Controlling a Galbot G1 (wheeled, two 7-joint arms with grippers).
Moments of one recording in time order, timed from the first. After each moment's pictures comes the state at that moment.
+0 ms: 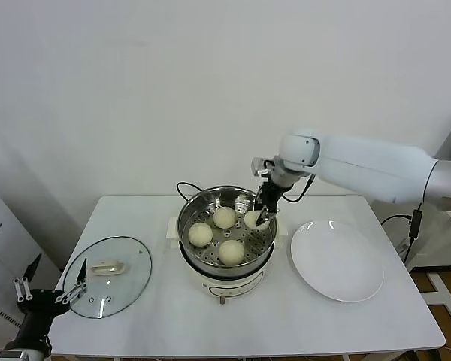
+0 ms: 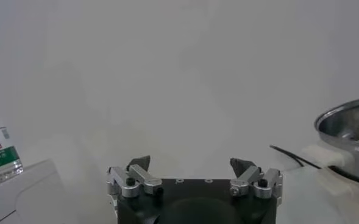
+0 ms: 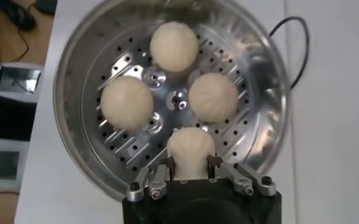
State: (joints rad) left arm 1.72 -1.56 -0.96 -2.30 0.06 0.03 0.23; right arm 0.66 1.03 -1.47 1.28 0.64 -0.42 -0.98
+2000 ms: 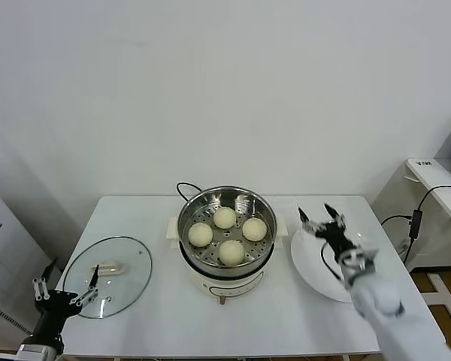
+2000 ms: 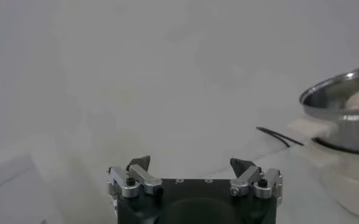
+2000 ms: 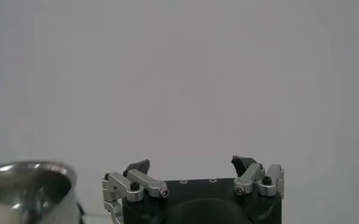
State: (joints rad) left arm 1.68 -1.50 -0.92 -2.17 0.17 -0.04 0.23; right arm -1.13 0.95 0.36 1.64 0.70 0.07 -0.02
